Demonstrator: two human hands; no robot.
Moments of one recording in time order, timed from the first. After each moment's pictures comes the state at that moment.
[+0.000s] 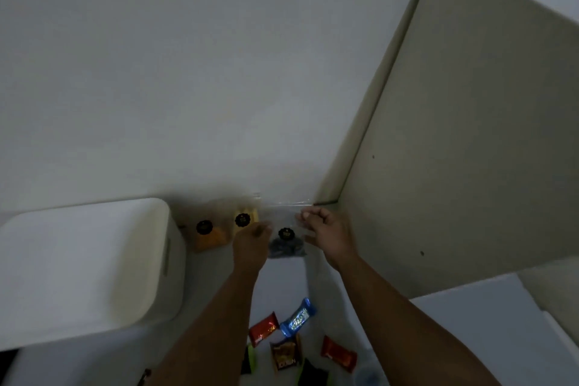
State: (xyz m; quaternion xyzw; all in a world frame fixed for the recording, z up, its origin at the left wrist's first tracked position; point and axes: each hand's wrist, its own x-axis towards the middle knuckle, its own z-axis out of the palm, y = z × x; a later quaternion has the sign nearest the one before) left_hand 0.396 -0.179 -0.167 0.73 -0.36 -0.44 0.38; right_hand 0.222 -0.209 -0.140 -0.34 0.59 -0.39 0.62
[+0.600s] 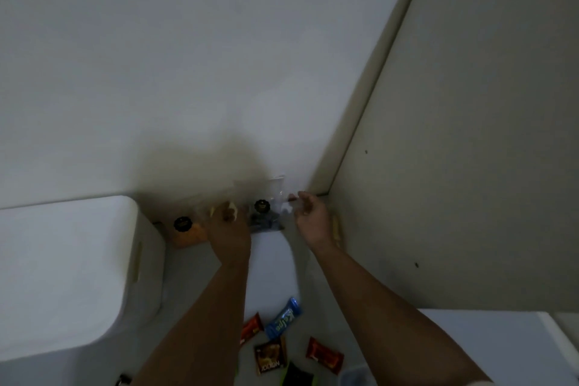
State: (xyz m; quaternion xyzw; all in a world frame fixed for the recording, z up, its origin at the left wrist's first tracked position) left_hand 0.381 -0.217 -0.184 0.78 -0.26 -0.32 0.47; right_hand 0.222 -0.249 -0.179 -0.44 0.68 -0.34 0.48
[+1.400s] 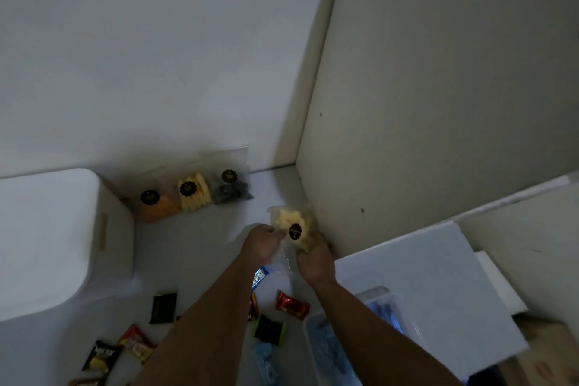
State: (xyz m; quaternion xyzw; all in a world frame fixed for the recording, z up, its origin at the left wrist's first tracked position) left_hand 0.282 -0.145 -0.196 0.71 -0.34 -0.60 0.15; right_hand 0.147 -0.102 -0.204 -0.41 0.79 -0.16 0.42
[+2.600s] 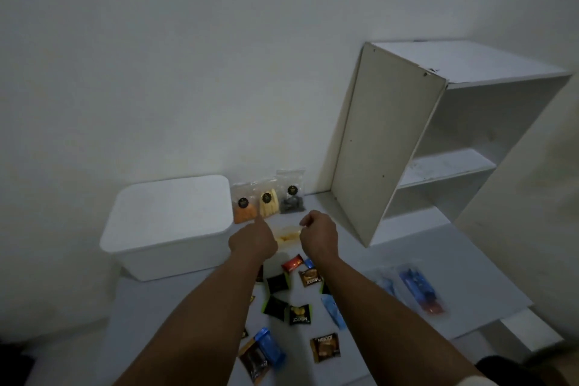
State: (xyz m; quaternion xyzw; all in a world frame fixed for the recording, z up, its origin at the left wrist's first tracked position) left_hand 0.476 0.054 -0.016 0.74 -0.64 -0.21 0.01; right_hand 0.327 0.055 -0.035 -0.53 0.73 -0.33 0.27
